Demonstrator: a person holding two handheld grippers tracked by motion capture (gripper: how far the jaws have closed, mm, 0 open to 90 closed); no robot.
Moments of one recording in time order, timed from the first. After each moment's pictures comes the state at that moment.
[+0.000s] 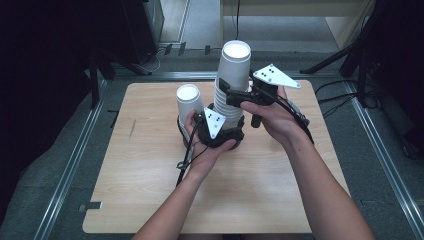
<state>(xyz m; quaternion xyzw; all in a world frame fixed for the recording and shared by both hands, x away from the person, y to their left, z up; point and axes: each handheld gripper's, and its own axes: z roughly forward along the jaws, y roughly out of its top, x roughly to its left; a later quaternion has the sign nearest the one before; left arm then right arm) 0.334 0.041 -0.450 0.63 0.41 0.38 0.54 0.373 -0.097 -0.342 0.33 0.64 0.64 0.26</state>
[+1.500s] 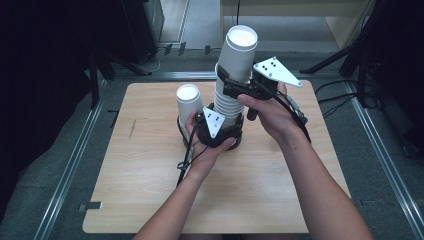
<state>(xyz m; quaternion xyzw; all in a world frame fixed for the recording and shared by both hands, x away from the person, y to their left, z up) 0.334 0.042 -0.451 0.63 0.42 0.39 0.53 0.365 -0.088 -0.317 0.33 0.59 0.67 0.31</state>
